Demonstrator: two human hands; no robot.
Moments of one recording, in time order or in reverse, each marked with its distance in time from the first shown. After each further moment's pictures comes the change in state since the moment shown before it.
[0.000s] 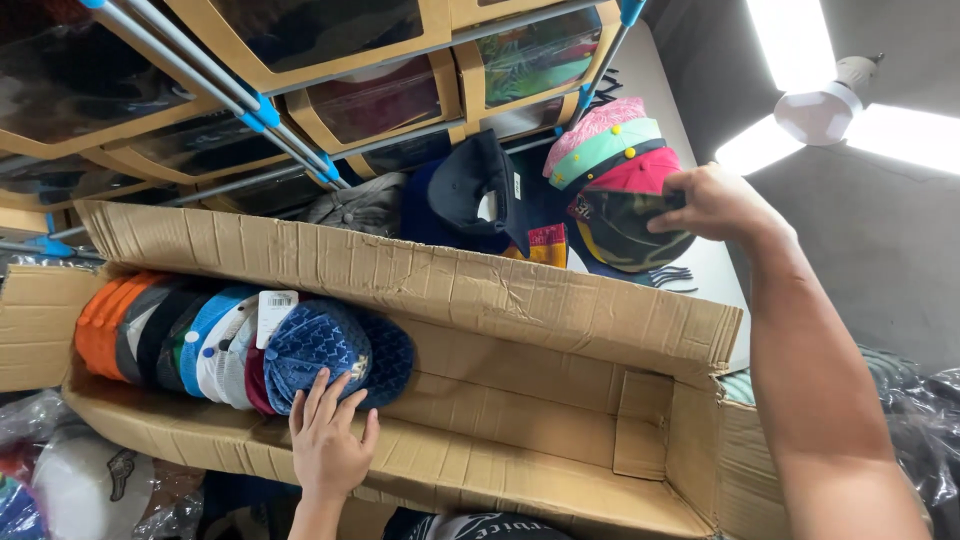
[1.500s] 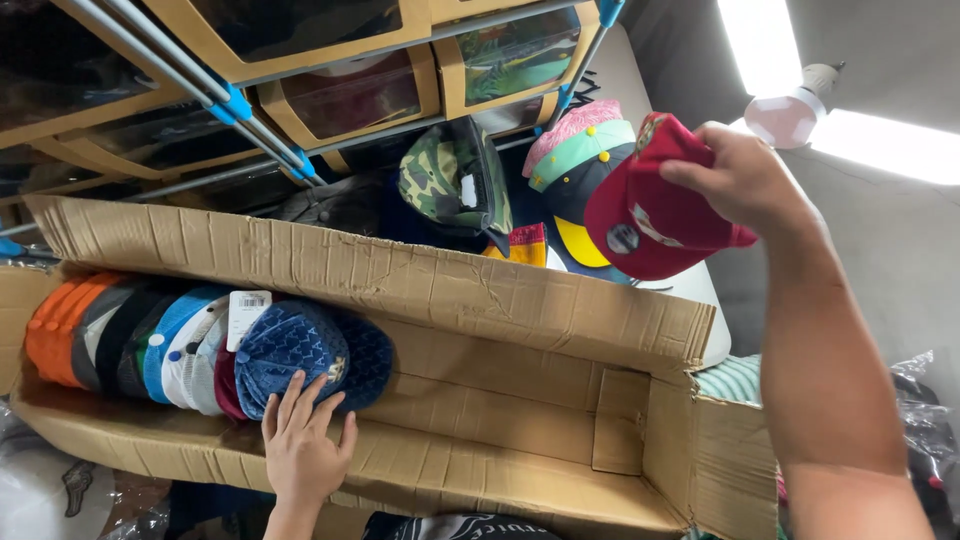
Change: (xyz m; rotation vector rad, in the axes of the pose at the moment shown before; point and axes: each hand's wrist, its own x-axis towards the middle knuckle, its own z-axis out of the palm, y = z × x) left_hand -0.001 0.001 -0.001 0.003 0.006 0.000; right_hand -0.061 -0.024 -0.056 0.489 0.181 0.087
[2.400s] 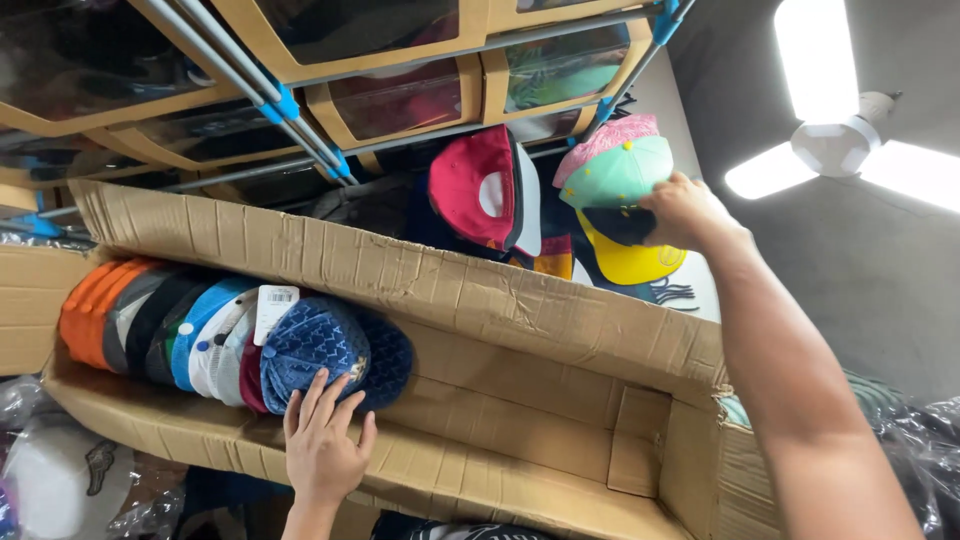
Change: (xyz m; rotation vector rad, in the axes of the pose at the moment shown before) left_hand 0.004 0.000 -0.001 -0.005 0.020 -0.013; right_hand 0.118 0.061 0.098 -0.900 -0.120 -0.355
